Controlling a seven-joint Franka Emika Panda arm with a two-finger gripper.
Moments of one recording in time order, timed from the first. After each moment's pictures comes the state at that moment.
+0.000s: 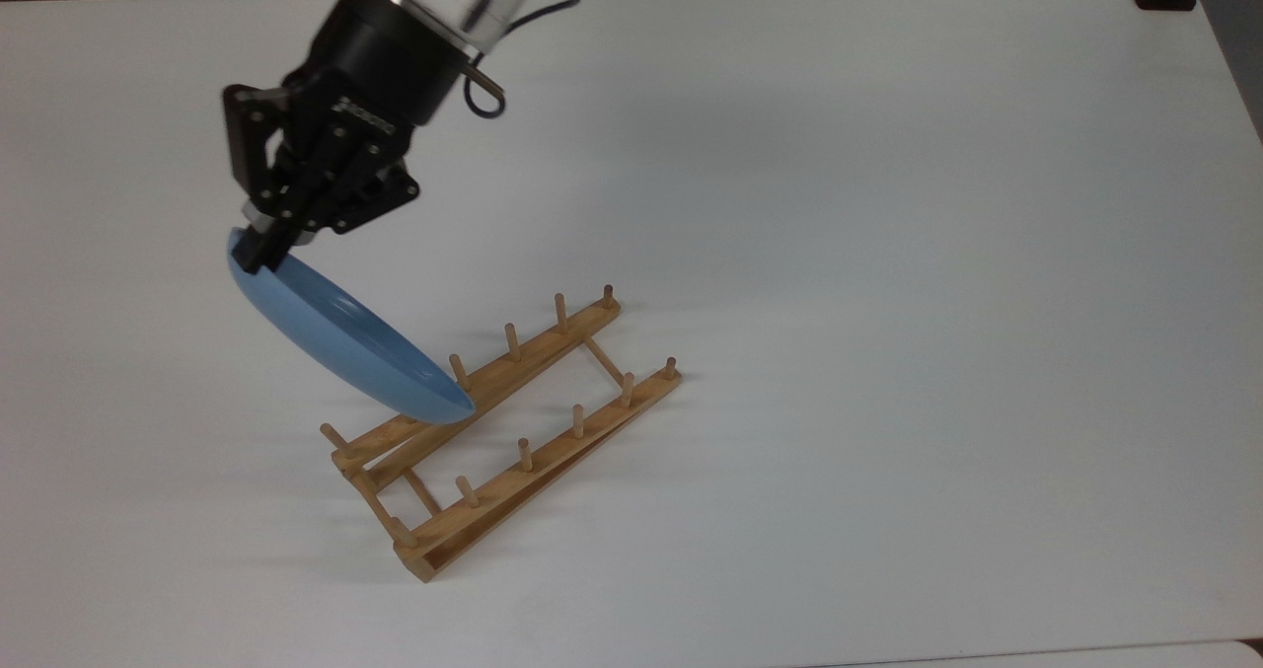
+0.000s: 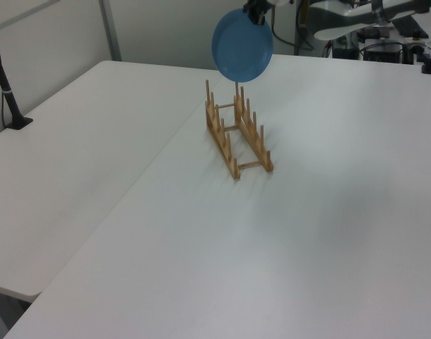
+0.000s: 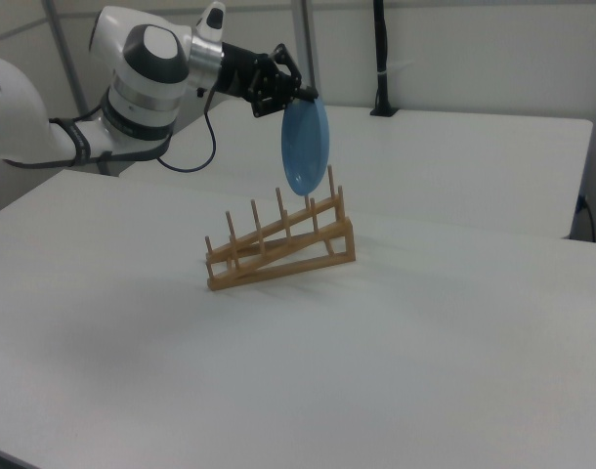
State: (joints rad) arm 0.37 0.32 -0.46 -1.49 -0.91 2.50 -0.01
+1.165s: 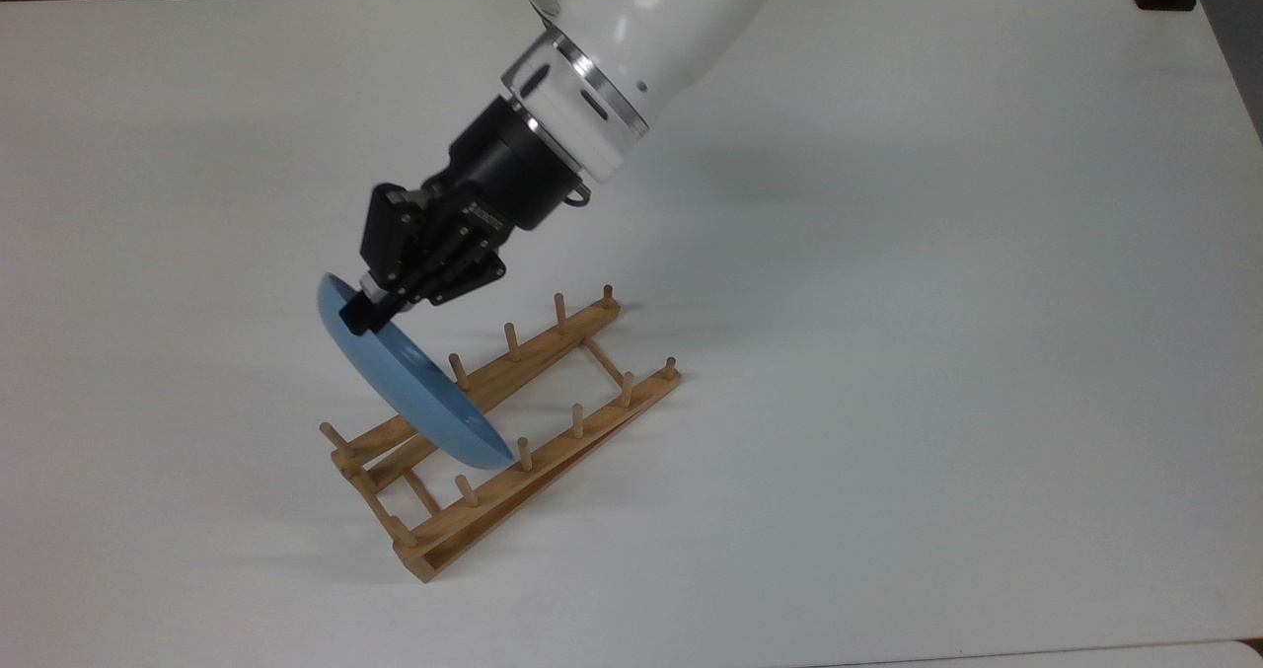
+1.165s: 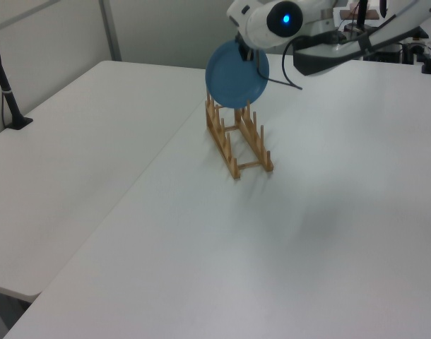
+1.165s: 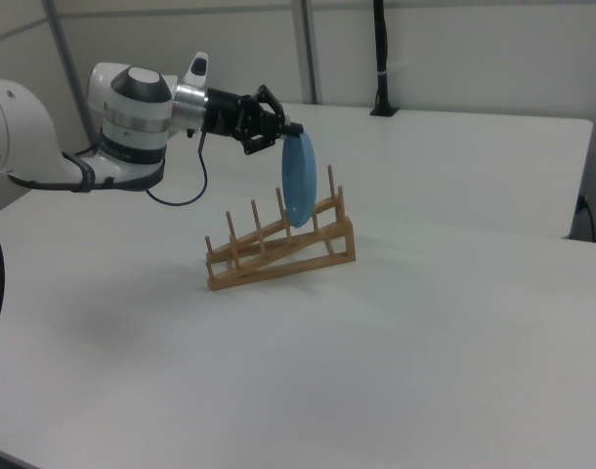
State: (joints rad) arm 0.38 0.44 -0.33 -1.47 -1.17 2.31 0.19
